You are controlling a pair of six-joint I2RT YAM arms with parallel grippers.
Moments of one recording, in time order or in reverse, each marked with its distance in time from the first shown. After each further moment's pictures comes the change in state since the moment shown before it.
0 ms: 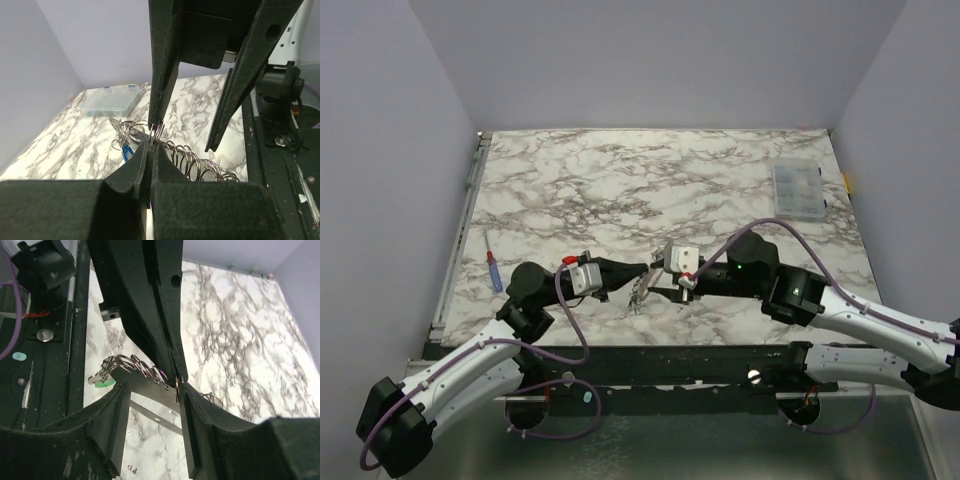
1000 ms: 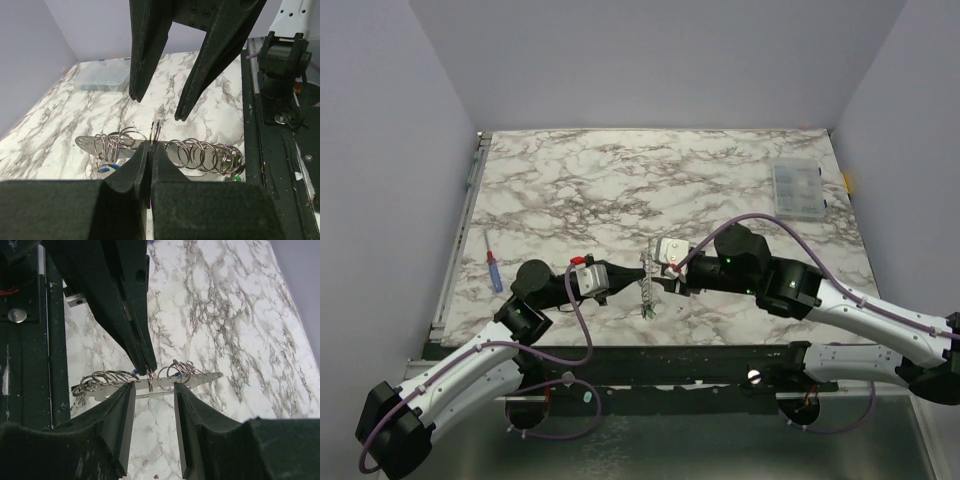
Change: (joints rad) left arm 0.002 -0.029 0.000 -0.179 -0.037 0.071; right arm 0.004 0.069 0.108 -0.166 0.153 0.003
